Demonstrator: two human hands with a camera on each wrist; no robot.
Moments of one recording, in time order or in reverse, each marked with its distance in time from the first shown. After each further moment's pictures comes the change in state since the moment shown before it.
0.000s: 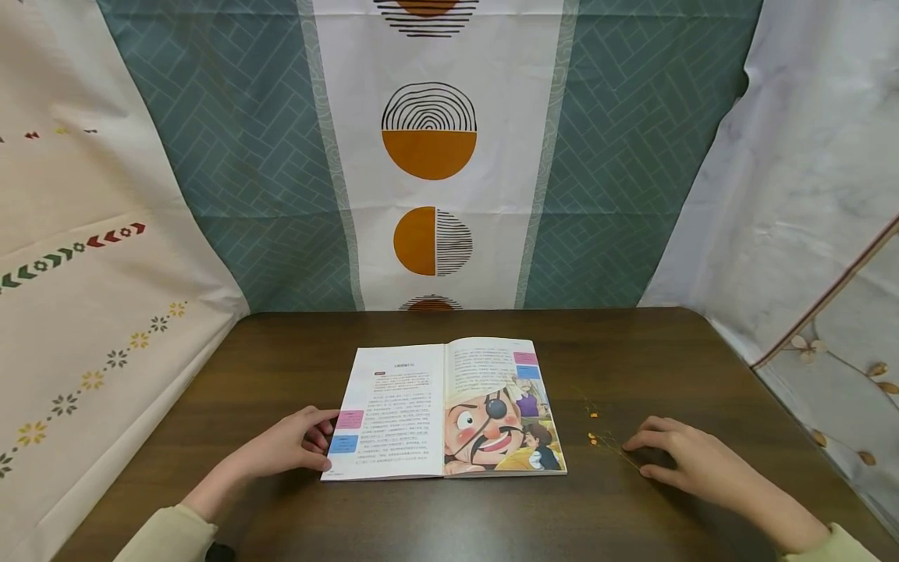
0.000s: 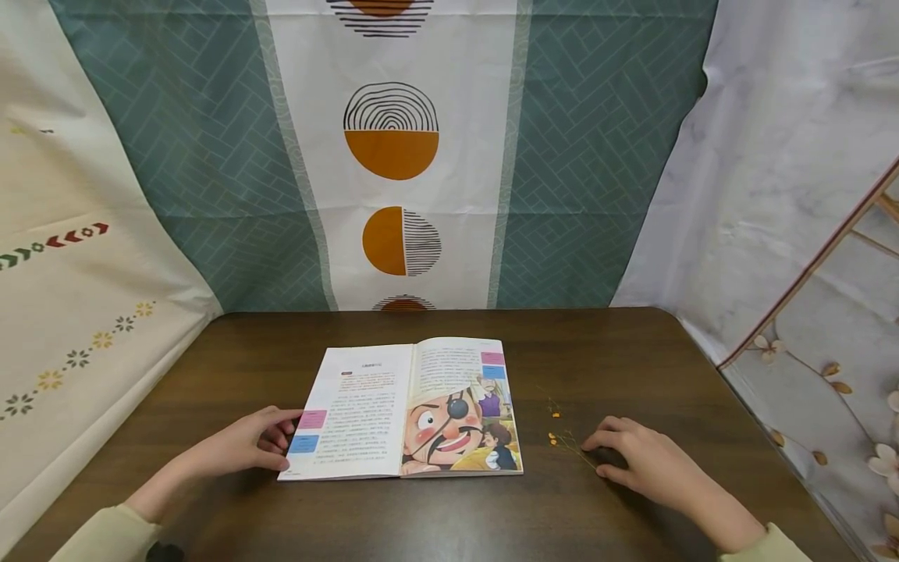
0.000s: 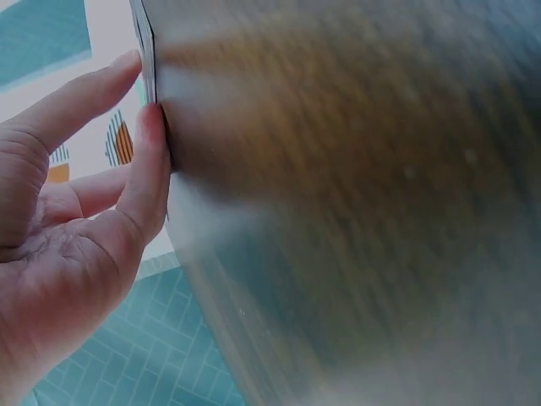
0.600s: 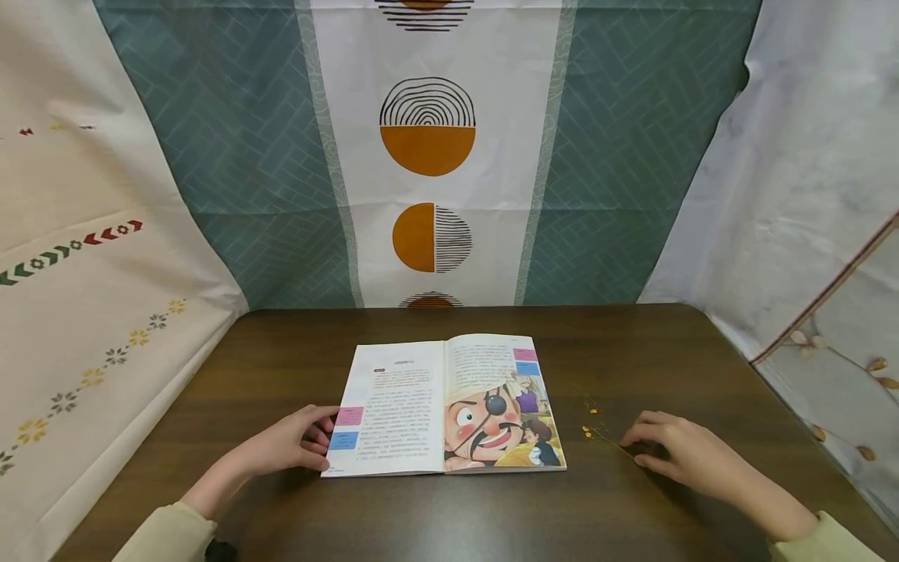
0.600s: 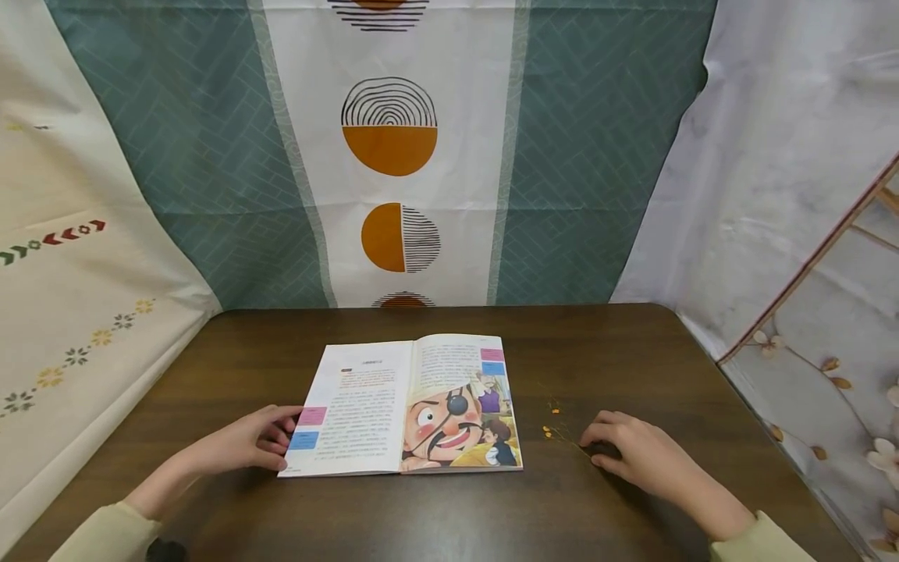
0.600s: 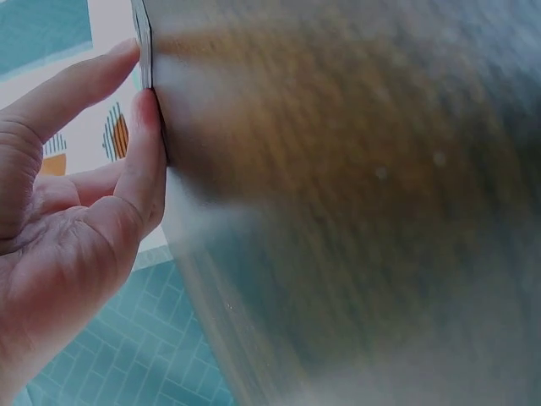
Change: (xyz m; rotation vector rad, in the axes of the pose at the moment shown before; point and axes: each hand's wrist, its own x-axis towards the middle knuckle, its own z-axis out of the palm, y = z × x) left_hand 0.000 0.000 0.001 -0.101 -0.035 -0.026; right_hand 0.006 0.001 0.004 0.024 0.057 -0.052
